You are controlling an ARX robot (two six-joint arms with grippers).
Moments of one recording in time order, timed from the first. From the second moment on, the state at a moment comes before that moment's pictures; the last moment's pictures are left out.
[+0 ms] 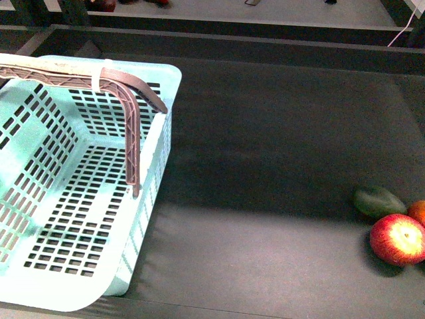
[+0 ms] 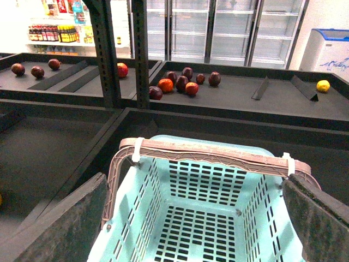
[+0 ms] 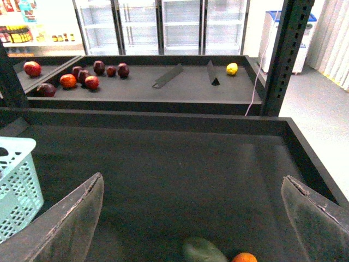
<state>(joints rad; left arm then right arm) 0.00 0.00 0.02 0.00 0.00 -0.01 0.00 0.01 0.02 0.00 0.00 0.00</state>
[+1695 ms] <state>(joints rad) -0.04 1.67 0.72 0.40 0.15 -1.19 0.00 0.01 0.02 0.00 0.00 0.00</state>
